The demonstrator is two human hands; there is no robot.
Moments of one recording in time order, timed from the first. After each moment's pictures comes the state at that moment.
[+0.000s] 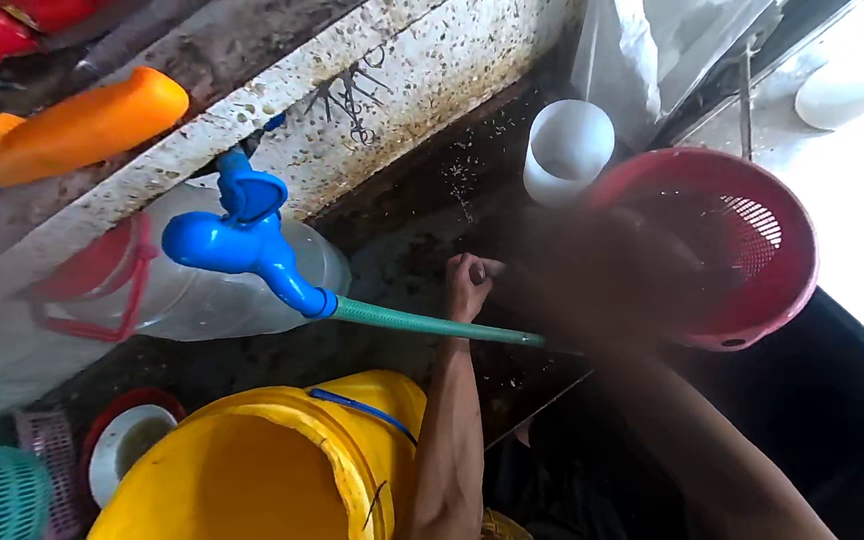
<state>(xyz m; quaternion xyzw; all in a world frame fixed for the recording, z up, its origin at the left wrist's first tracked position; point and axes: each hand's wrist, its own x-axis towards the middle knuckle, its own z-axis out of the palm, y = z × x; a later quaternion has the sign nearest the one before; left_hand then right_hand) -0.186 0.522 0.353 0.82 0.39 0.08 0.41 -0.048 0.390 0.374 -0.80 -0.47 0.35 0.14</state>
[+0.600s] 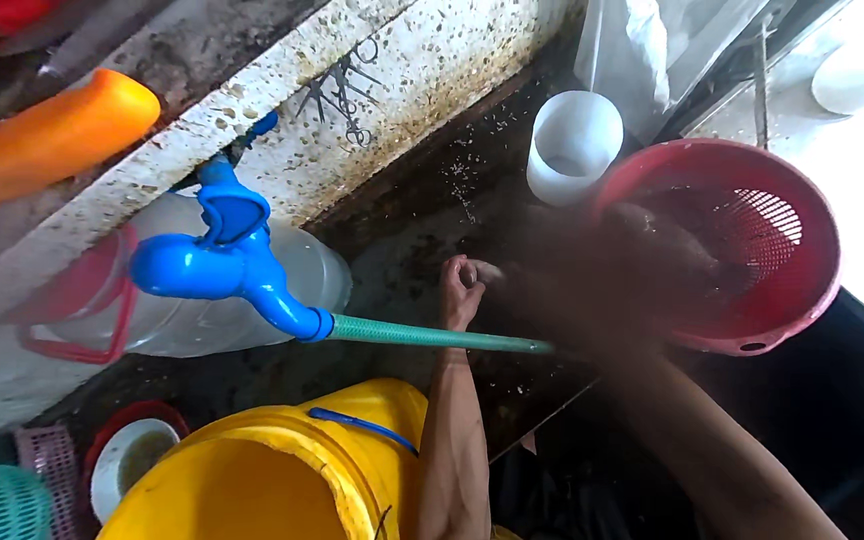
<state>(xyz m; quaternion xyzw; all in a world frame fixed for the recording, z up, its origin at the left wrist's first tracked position) -0.200 0.536 0.338 0.77 0.40 0.15 0.48 -0.054 0.402 0.414 -0.76 -0.41 0.48 0.17</state>
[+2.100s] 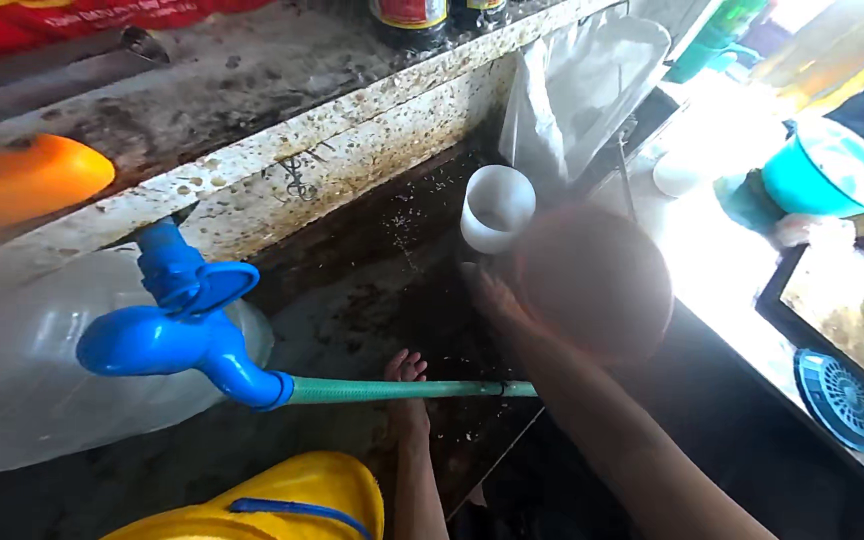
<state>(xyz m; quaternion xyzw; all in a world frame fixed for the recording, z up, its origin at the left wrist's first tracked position) -0.244 0.454 0.340 0.43 0.52 0.30 0.67 -0.004 0.449 0.386 -0.90 -0.28 0.32 0.09</state>
